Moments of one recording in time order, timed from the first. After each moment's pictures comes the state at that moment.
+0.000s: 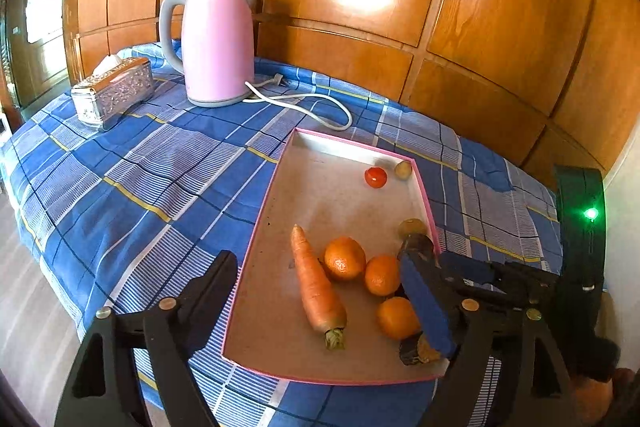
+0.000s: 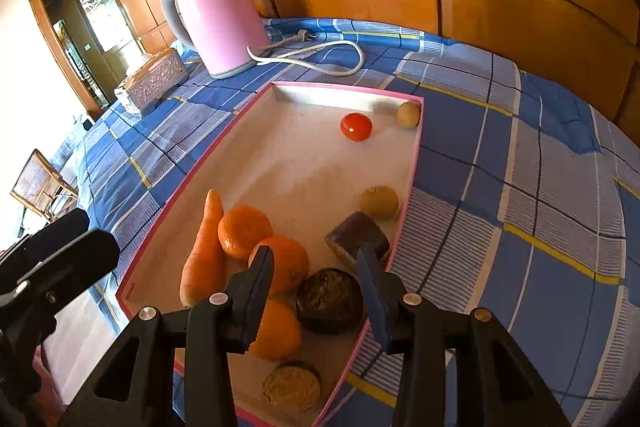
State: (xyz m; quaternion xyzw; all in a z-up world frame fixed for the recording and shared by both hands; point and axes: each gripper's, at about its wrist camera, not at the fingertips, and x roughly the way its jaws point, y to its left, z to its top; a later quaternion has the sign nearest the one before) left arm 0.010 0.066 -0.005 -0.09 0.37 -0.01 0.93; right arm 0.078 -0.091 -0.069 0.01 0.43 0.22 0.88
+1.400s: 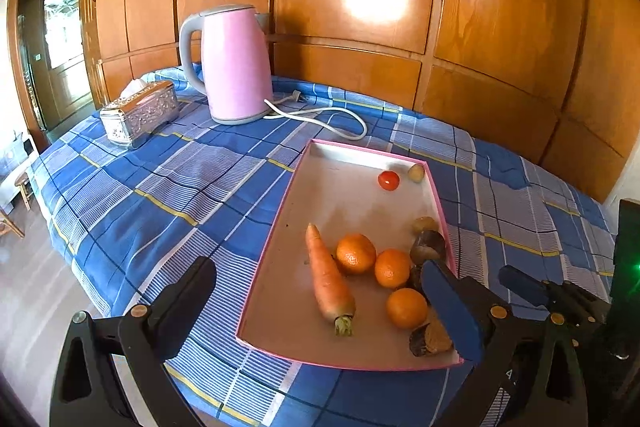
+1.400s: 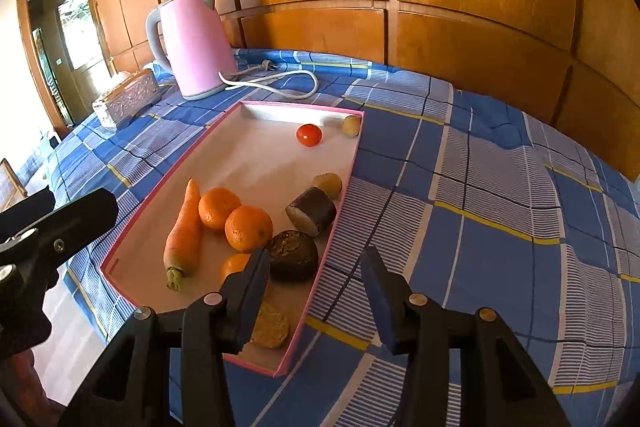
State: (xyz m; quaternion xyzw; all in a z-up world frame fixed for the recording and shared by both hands) left arm -0.015 0.046 0.001 -0.05 0.34 0.04 0.94; right arm 0.021 -0.113 -0.060 0.00 0.37 0.13 0.92
